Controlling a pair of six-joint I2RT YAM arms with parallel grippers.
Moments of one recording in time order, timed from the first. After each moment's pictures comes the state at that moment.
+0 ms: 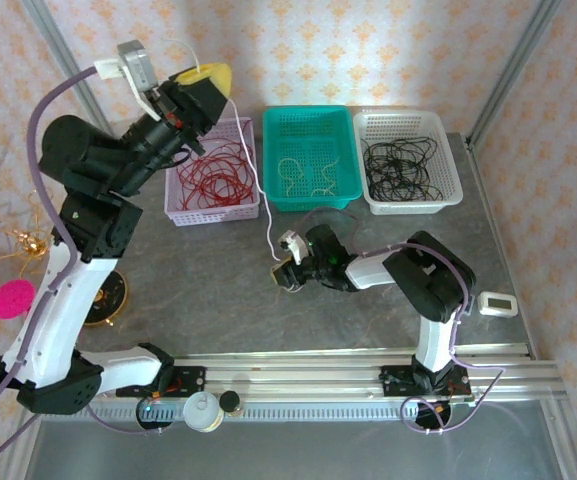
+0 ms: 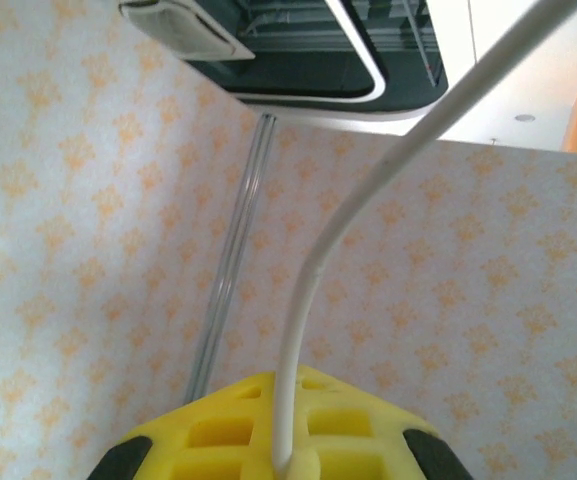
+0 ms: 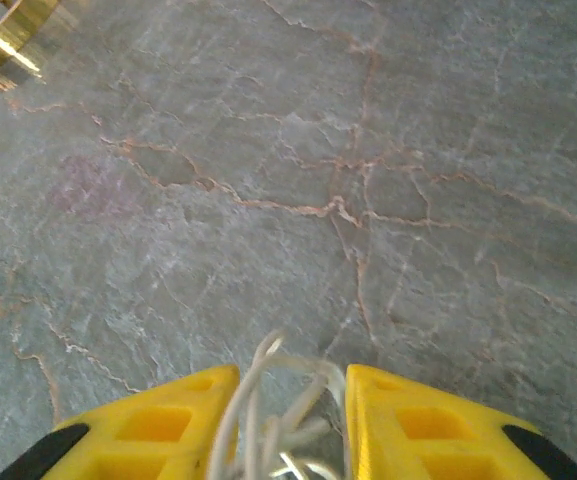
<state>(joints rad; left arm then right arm) -0.45 1.22 1.79 -0.07 0.37 -0.46 0.71 1.86 0.77 0.40 -0.51 0.16</state>
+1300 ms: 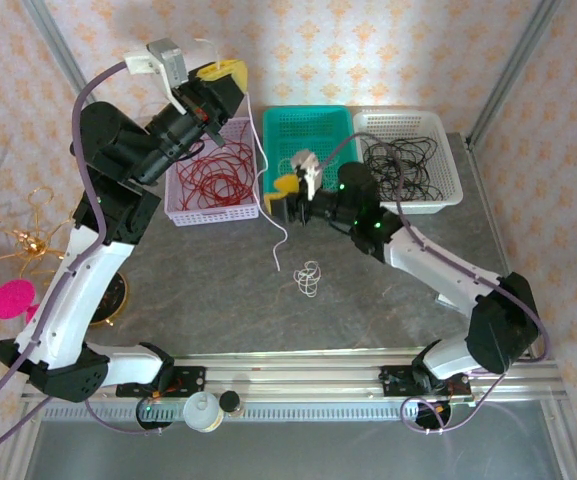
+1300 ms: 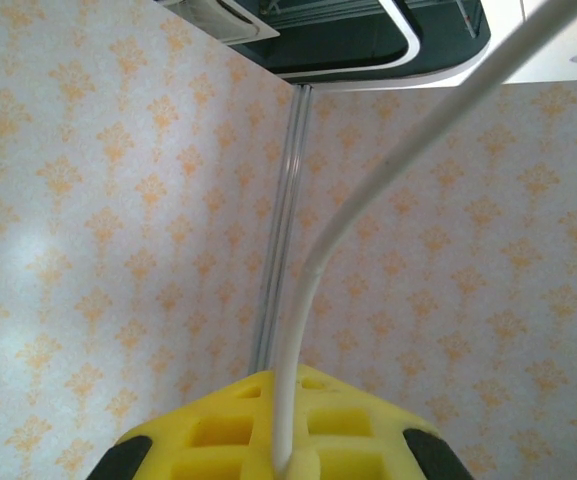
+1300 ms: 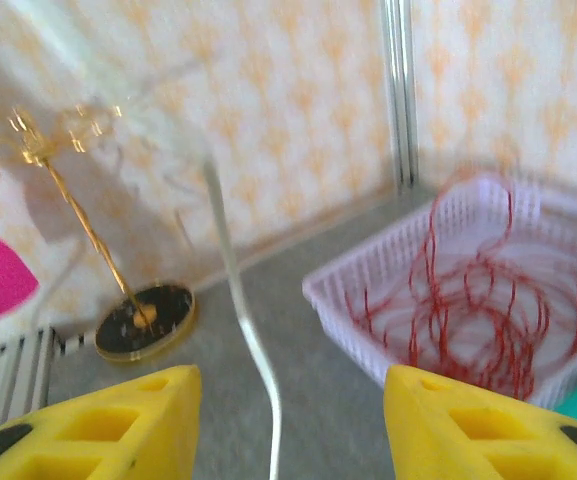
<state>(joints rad) -0.45 1.29 1.76 -0.05 0.33 -0.33 0.63 1.44 1.16 0.17 -0.55 0.12</state>
